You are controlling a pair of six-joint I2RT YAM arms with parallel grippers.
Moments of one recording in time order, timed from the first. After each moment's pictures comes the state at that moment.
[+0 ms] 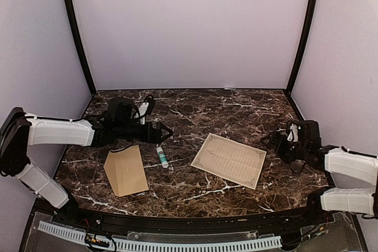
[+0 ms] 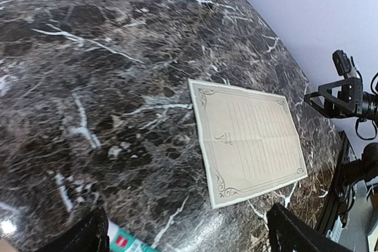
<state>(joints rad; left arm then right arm) -0.64 1.45 0.78 0.10 0.27 -0.43 0.23 1.02 0.33 0.01 -0.27 0.72</state>
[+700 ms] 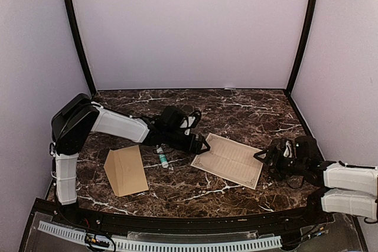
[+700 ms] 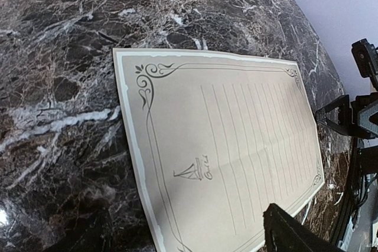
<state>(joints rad) -0.83 2.05 1.25 0.07 0.31 -0.45 0.32 0.91 0.13 0.12 -0.41 0.93</state>
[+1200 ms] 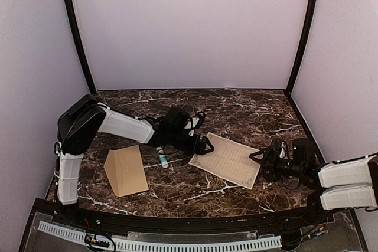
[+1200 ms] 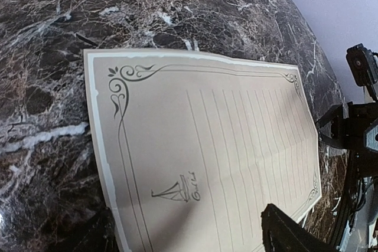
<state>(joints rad) -0.85 2.12 1.31 0.08 0.33 -0.48 0.37 1.08 0.08 0.41 -0.49 1.01</state>
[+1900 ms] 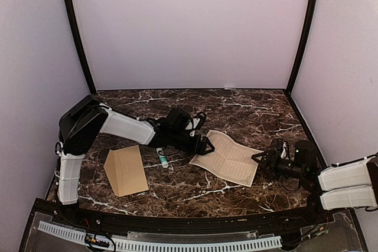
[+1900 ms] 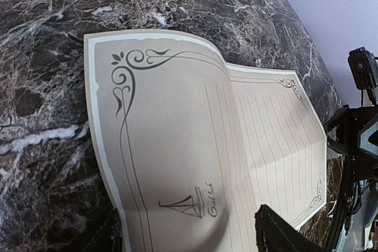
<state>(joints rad) -0.85 2.13 1.31 0.12 0.34 -0.51 0.37 1.09 0.03 0.58 -0.50 1.06</state>
